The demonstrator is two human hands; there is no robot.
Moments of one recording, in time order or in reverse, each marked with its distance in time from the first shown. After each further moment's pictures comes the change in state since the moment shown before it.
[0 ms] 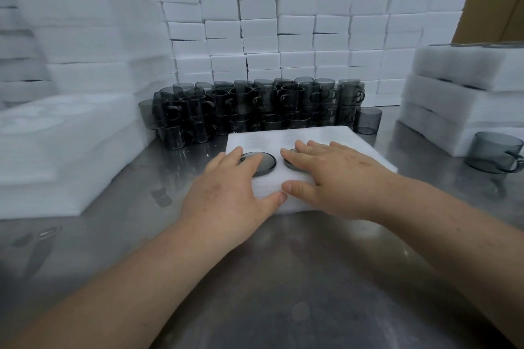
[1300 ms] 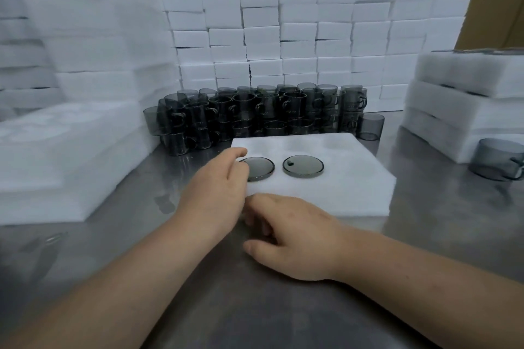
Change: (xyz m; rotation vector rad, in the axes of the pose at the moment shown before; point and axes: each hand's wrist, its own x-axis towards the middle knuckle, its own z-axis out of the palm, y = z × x) left_hand 0.012 -0.006 -0.009 -0.547 0.110 -0.223; right_hand -0.007 -0.045 0.036 0.407 0.113 -0.328
